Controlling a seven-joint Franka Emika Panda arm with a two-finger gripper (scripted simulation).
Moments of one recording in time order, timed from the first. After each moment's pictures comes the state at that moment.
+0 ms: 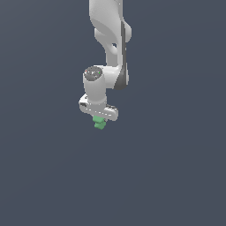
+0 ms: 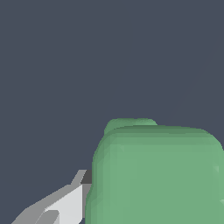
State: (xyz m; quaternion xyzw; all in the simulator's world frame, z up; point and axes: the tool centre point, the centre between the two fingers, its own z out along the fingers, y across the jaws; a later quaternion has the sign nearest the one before) arm -0.073 -0.073 0.085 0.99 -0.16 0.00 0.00
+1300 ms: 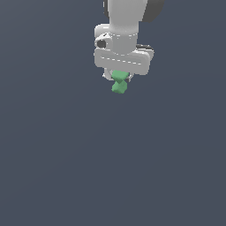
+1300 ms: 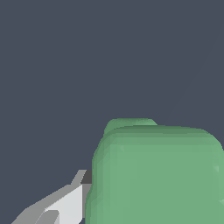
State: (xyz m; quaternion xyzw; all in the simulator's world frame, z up) arm -0.099 0.030 0.332 0.99 -0.16 0.00 0.00
